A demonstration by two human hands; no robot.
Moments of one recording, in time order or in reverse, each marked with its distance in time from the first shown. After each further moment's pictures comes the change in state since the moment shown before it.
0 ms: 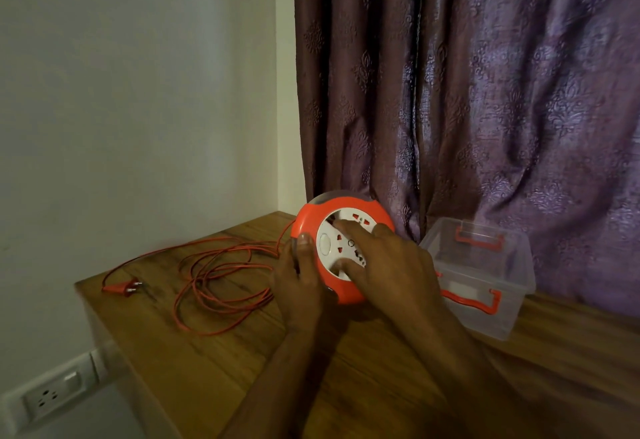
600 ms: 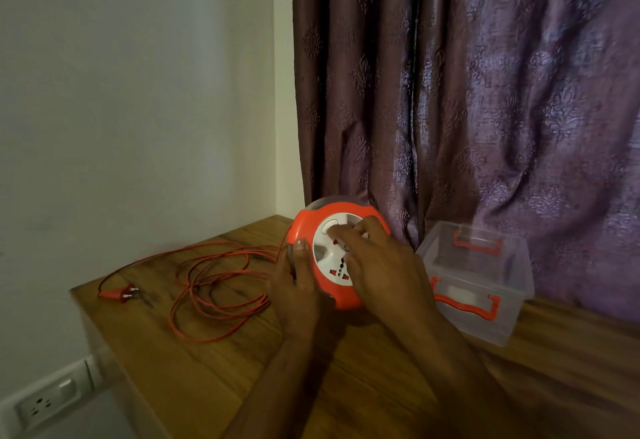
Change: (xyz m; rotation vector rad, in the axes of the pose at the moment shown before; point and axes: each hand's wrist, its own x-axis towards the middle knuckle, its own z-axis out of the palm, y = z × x) left_hand -0.001 0.007 -0.001 -0.029 -0.028 -0.037; right_hand 0.001 -0.006 -0.004 0.056 0.043 -0.075
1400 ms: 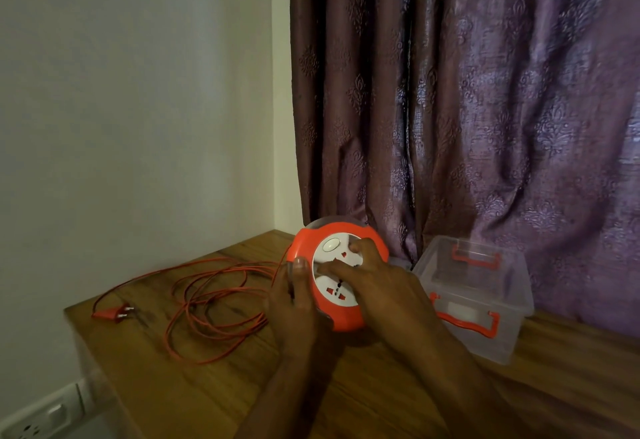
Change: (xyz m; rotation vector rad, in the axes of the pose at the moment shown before) left_hand 0.002 -0.004 0.000 0.003 0.004 -0.047; right_hand -0.001 0.012 0.001 0.009 -0.308 -0.009
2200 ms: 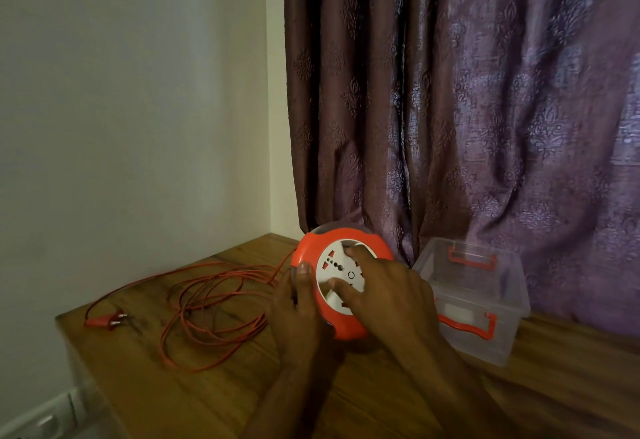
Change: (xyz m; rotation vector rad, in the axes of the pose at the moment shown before) left_hand -0.010 0.010 0.003 0.020 -0.045 0.022; right_hand 0.002 -0.002 0.004 0.055 0.203 0.253
